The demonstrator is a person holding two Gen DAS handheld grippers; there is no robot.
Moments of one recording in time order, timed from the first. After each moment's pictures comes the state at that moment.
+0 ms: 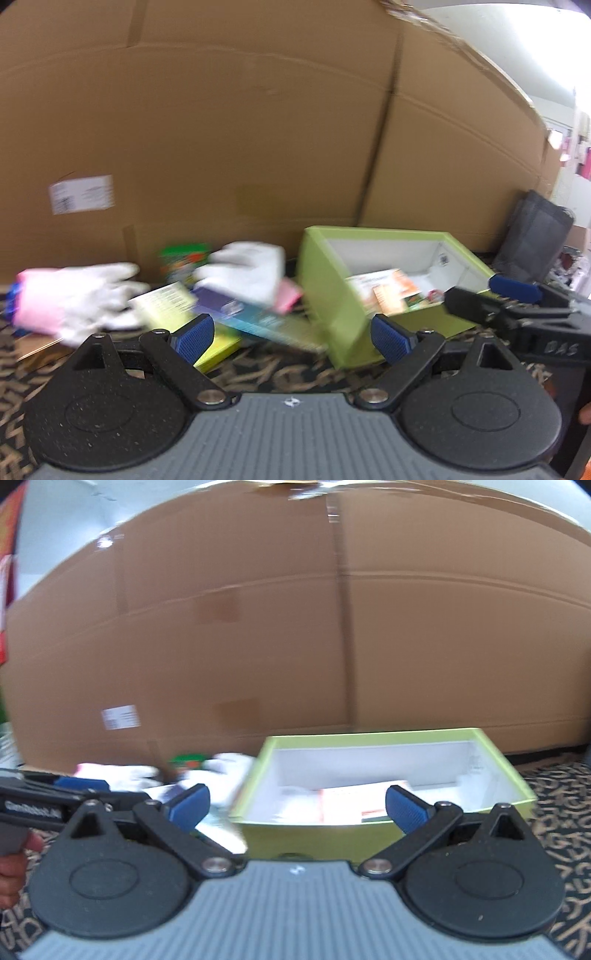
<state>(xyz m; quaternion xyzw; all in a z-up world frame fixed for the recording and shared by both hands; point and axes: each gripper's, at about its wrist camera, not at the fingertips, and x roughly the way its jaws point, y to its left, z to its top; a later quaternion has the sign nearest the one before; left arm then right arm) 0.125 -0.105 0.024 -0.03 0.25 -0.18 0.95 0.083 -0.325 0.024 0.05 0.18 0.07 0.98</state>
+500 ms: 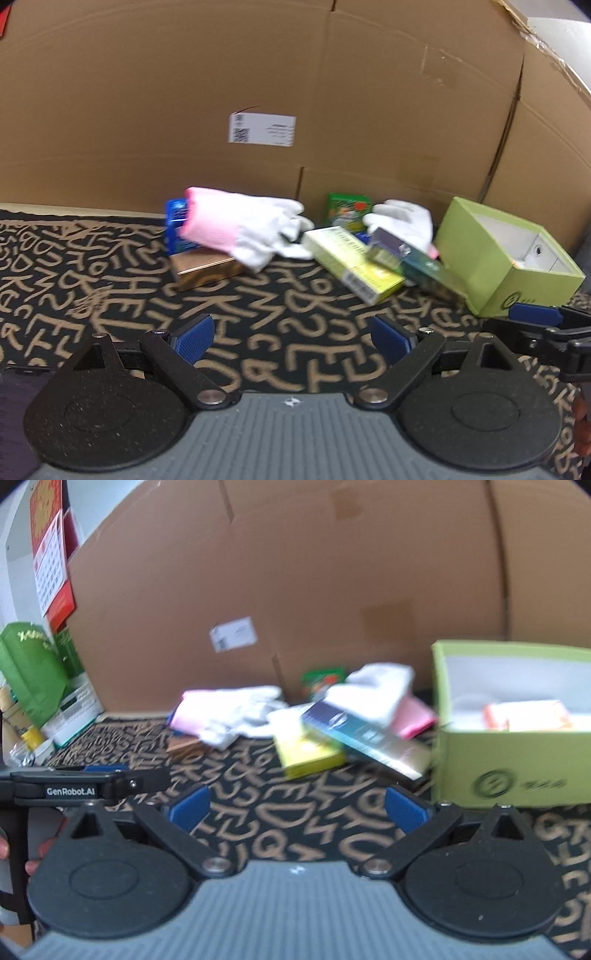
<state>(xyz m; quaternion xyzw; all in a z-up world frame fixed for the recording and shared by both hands) 0.100 0.018 -0.015 -0.06 0.29 -0.06 0.95 0.097 -0.211 -0.008 0.07 0.30 0.20 0.93</state>
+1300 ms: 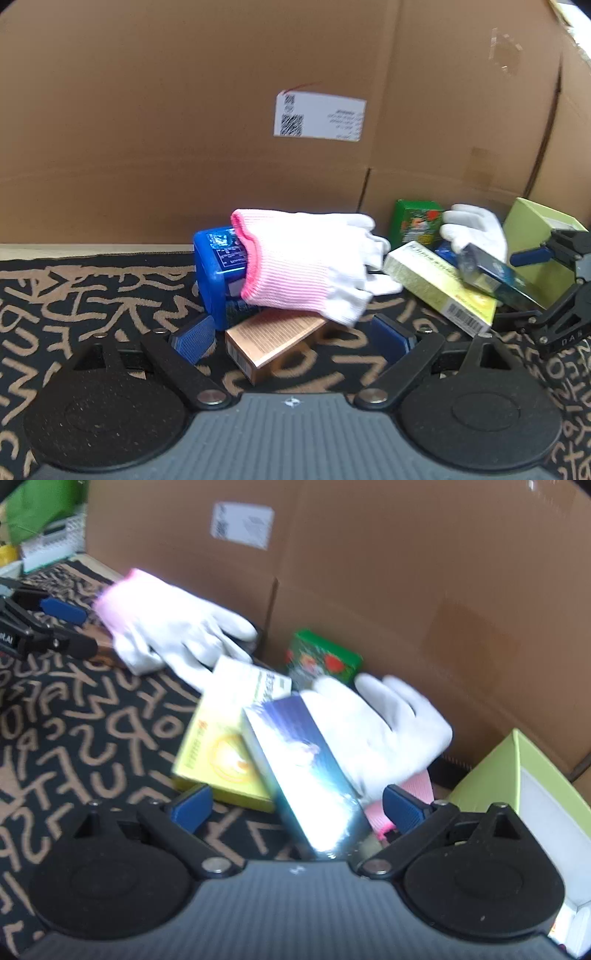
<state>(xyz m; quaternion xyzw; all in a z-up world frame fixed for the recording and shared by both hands) 0.219 0.090 -0.048 -0.03 0.30 -0.11 0.95 0.235 -0.168 -0.048 -0.23 0.35 0.21 0.88</state>
